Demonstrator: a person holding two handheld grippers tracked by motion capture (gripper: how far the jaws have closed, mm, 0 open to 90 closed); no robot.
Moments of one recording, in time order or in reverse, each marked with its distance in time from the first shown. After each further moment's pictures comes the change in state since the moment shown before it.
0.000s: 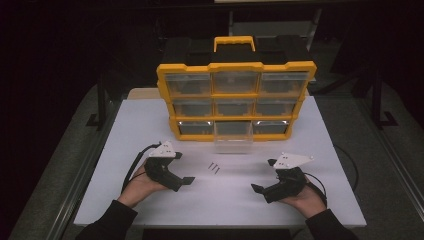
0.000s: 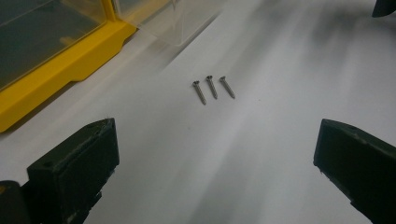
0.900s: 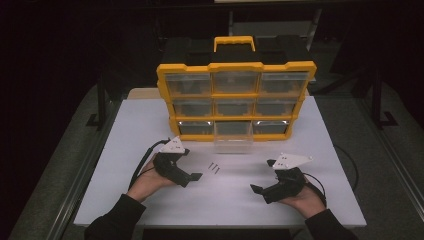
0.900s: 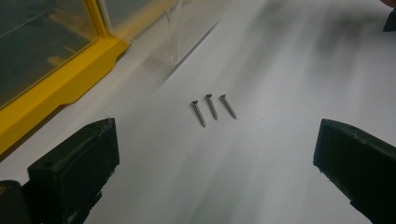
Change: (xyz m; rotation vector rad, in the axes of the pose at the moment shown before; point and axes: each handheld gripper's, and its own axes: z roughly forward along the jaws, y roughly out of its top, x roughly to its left) left arm 0.001 0.016 0.019 0.008 -0.009 0.016; right arm 0.001 0.000 0.001 0.003 0.008 -0.002
